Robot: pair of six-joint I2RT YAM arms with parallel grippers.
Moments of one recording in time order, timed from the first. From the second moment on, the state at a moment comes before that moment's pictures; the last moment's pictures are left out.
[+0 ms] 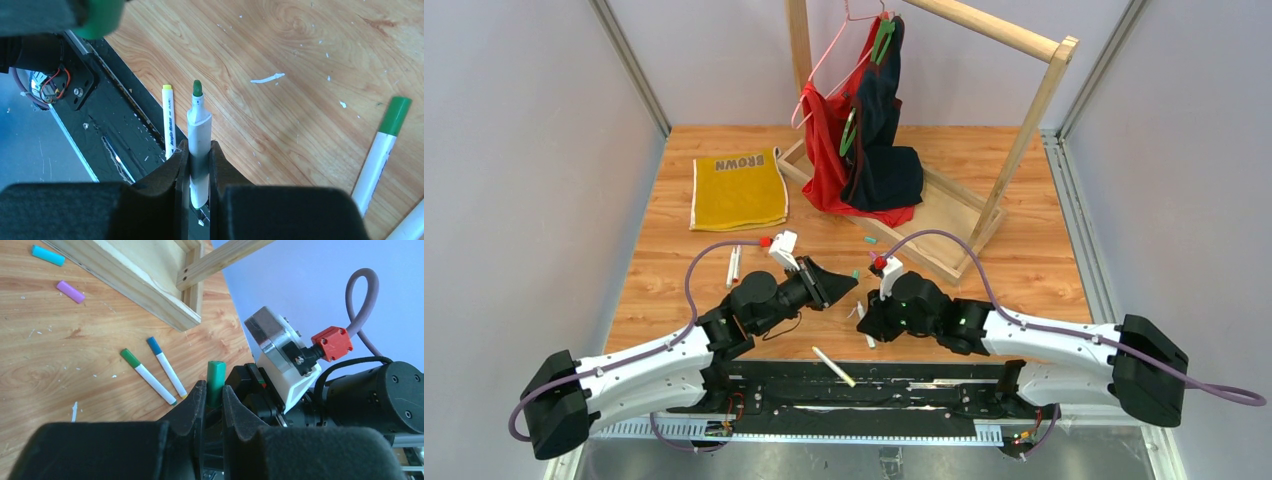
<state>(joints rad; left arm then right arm) -0.96 0.84 0.38 0.36 -0.13 -0.96 1.10 1.12 0.56 -0.04 0.00 0.52</state>
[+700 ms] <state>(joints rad) -0.96 0.86 0.36 0.37 -0.17 -0.98 1.14 1.07 0.60 -0.04 0.03 0.49</state>
